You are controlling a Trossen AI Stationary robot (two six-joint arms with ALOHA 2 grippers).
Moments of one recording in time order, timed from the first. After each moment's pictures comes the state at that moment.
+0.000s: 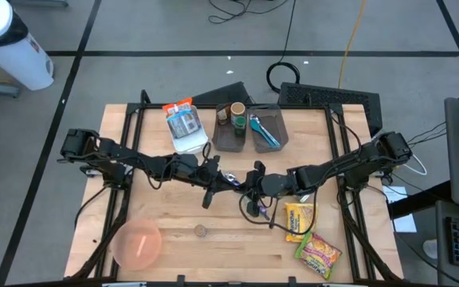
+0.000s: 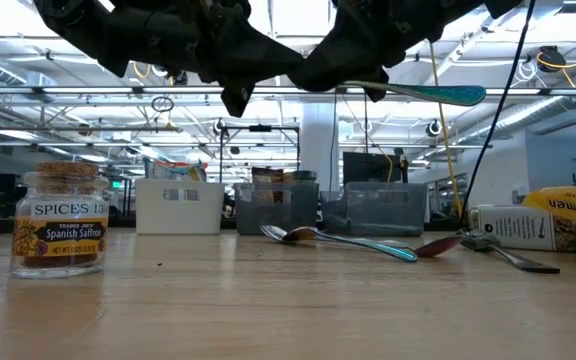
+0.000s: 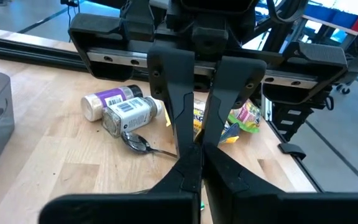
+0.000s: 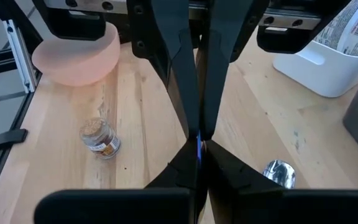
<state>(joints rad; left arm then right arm) -0.07 1.55 0.72 0.62 0.14 -0.22 0.27 1.55 0.96 0.12 0.29 0.36</state>
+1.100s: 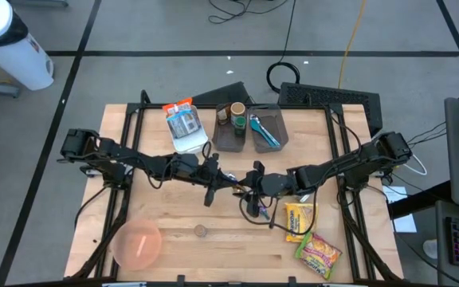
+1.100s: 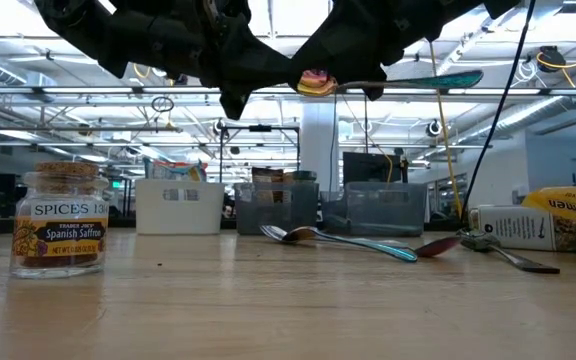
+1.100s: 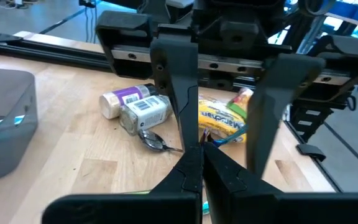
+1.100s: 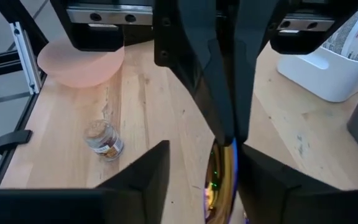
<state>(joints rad) -0.07 1.55 0.71 0.59 0.09 -0.20 0.26 1.55 0.96 0.14 0.28 0.34</state>
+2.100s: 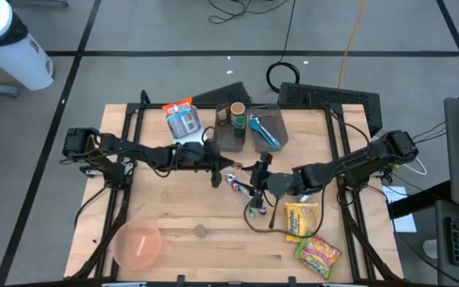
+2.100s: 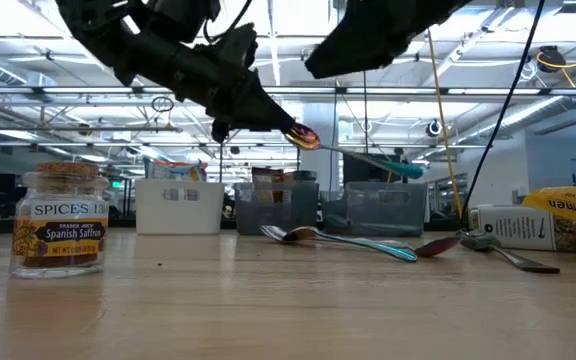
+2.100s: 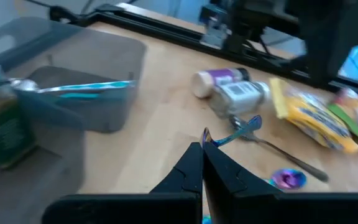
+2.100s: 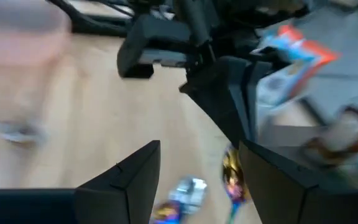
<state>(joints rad) 0.06 1.55 0.74 0.45 -0.06 -0.26 0.28 1.48 0.96 0.04 0.54 0.05</state>
